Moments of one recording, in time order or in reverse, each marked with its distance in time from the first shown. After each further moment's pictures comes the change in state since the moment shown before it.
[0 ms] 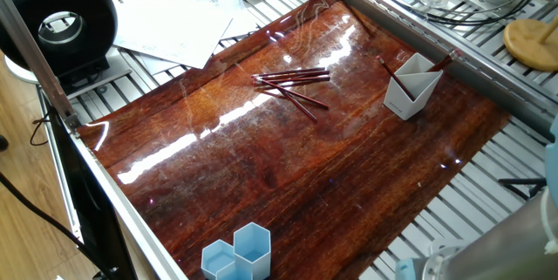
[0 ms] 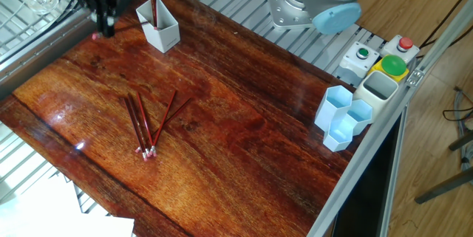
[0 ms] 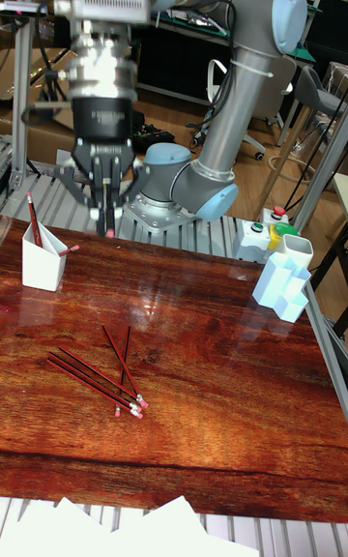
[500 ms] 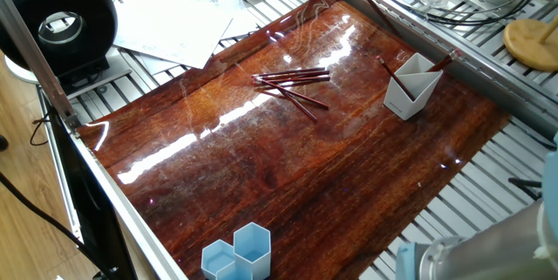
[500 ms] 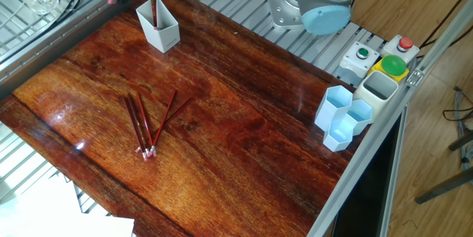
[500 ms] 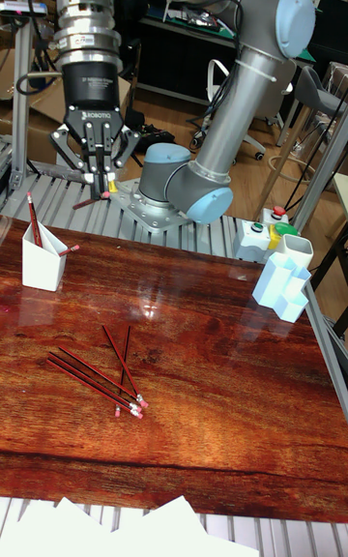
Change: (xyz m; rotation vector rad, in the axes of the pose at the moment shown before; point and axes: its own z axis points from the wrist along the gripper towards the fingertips) arm 0.041 0.000 -0.030 -0.025 -0.064 -0.087
